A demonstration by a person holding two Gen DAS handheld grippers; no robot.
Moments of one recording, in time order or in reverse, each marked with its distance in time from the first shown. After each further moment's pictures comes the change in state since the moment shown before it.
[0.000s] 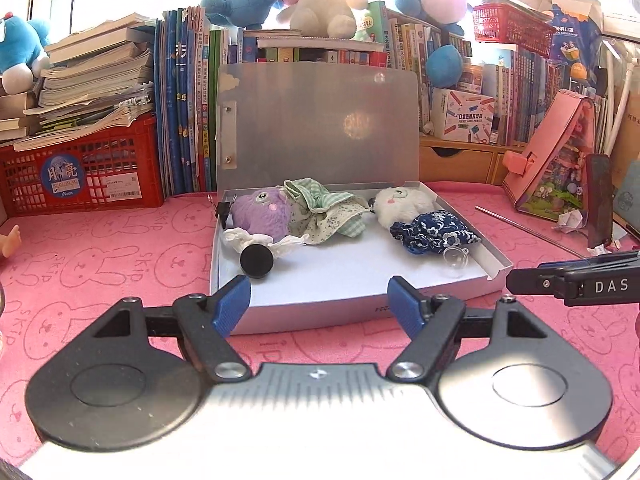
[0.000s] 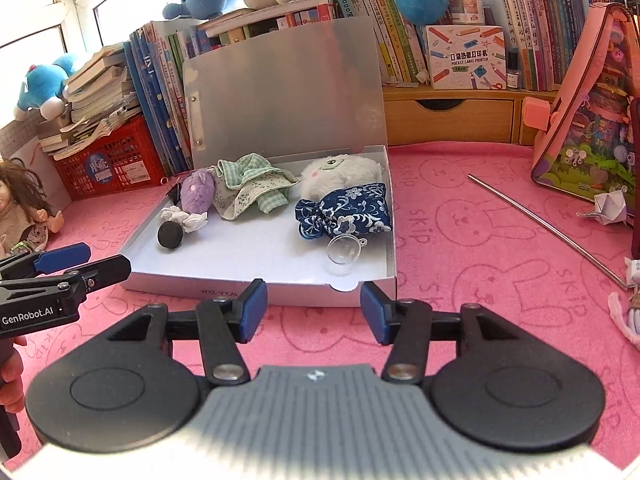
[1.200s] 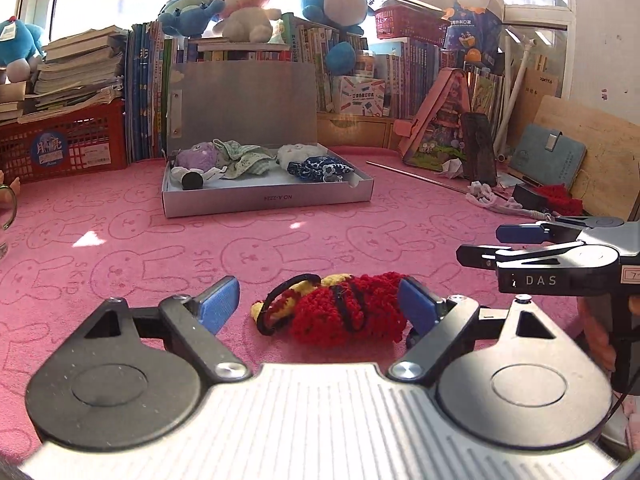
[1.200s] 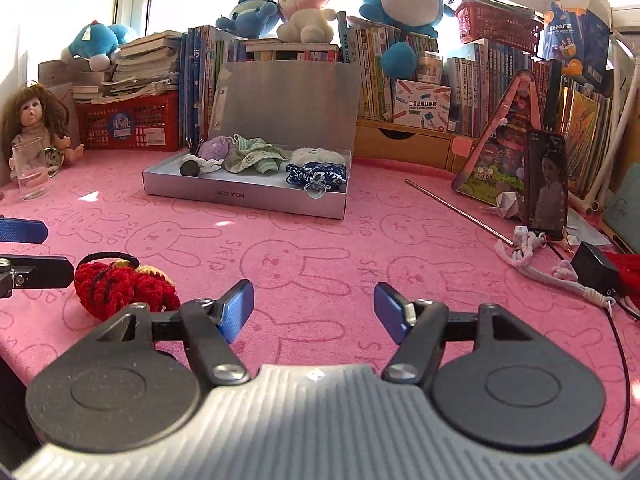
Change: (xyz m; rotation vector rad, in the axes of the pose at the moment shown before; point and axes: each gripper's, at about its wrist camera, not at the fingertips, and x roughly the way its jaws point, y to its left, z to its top) left arm -0.158 -0.052 -0.114 0.048 -0.022 -0.186; right arm -0.129 0.022 -0.135 -0.195 -0.164 -0.157
